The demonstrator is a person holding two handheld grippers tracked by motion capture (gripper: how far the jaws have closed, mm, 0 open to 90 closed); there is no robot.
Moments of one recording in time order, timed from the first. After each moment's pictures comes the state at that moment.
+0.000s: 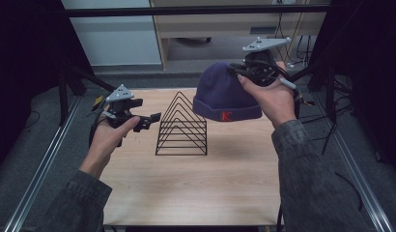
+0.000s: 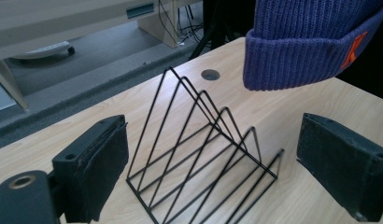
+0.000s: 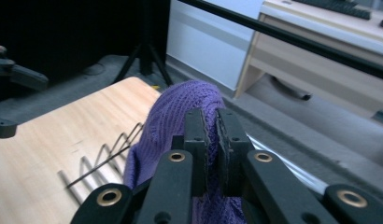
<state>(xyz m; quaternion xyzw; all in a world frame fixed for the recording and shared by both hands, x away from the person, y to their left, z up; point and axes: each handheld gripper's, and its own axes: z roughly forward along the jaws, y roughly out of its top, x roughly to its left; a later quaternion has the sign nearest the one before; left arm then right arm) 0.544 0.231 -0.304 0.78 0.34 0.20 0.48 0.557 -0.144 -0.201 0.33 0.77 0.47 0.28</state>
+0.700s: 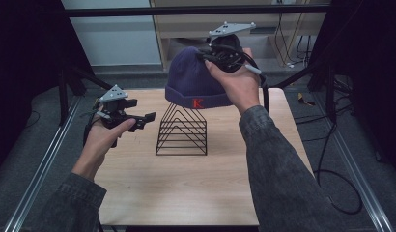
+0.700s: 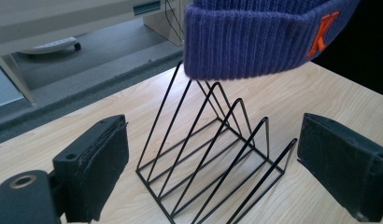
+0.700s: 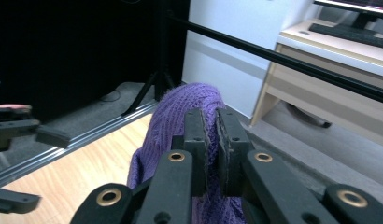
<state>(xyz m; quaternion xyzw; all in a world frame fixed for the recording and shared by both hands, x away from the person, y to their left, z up) 0.541 0.246 -0.308 0.78 0.35 0.20 0.48 0.579 -0.074 -0.182 0.31 0.75 0.52 0.27</state>
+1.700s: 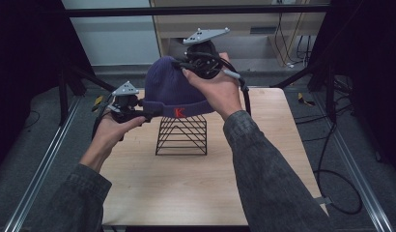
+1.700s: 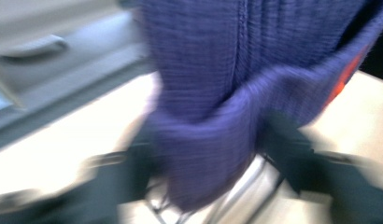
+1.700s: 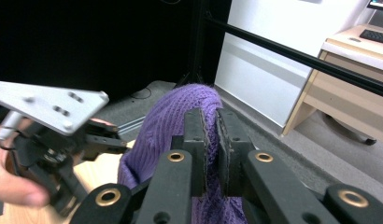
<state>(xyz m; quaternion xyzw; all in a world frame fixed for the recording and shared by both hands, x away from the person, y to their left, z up) 0.563 0.231 -0.313 0.80 0.33 0.20 0.46 0.565 -0.028 -0.185 0.26 0.77 0.53 0.23</state>
